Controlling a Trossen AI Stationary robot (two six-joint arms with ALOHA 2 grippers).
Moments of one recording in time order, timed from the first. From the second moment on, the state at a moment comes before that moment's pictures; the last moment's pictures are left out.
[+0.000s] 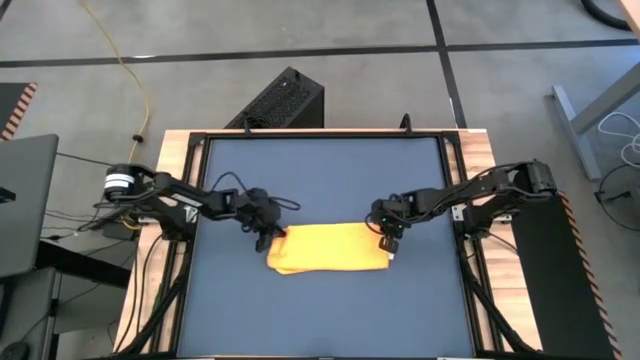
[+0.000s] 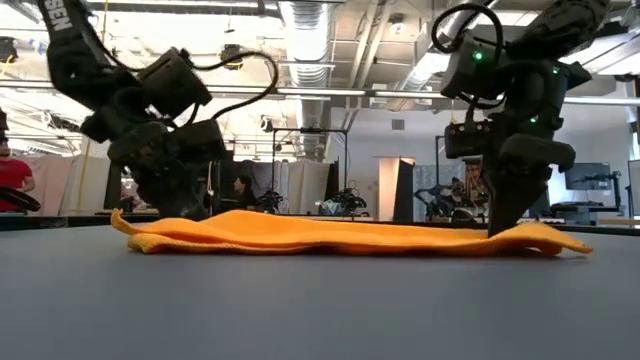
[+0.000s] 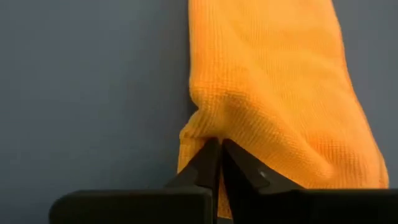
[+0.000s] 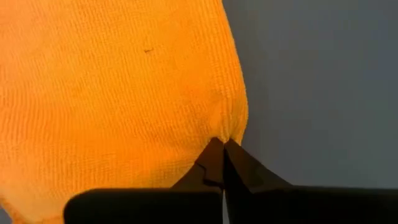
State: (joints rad) left arm 0.17 1.51 0.38 0.37 0.31 -0.16; right arm 0.00 1.41 0.65 -0.42 0.03 0.29
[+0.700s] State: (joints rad) left arm 0.17 0.87 0.57 -0.04 0.07 -0.01; right arm 0.01 1.17 0.84 -0.73 0.70 0.17
